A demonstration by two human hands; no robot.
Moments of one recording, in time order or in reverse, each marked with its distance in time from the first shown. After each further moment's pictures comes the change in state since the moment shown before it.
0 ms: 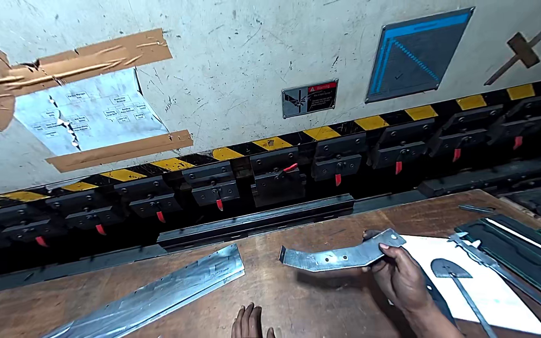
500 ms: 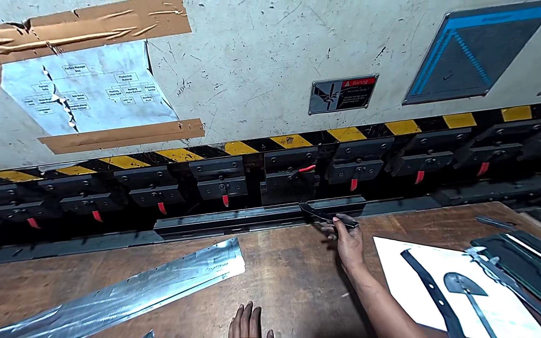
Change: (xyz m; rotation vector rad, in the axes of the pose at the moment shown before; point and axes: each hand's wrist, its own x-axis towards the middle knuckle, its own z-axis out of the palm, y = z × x) left_hand 0.003 0.002 0.003 0.059 0.008 -0.012; right_hand 0.081 0.118 0.025 -0.516 0.252 0.076
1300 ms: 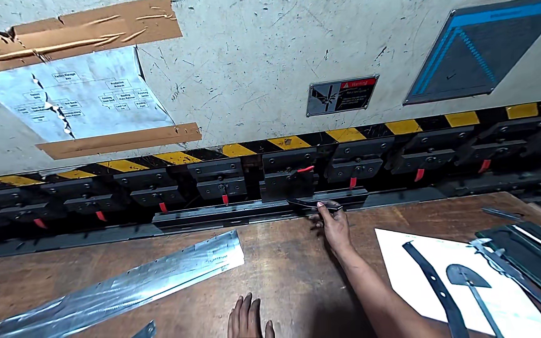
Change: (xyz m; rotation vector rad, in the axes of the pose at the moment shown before) left_hand -0.004 0.000 -0.004 -0.010 0.012 0.000; right_hand 0.011 0.006 0.026 -0.036 -0.149 0.042
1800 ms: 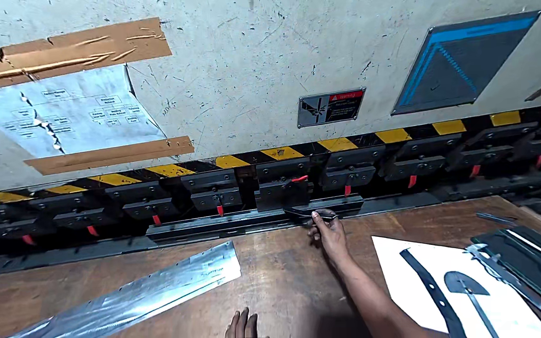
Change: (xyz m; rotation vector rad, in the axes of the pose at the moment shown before) left_hand 0.003 -0.007 0.006 -0.019 -0.040 -0.001; right_hand 0.001 -0.002 -0.005 0.056 -0.083 -0.011
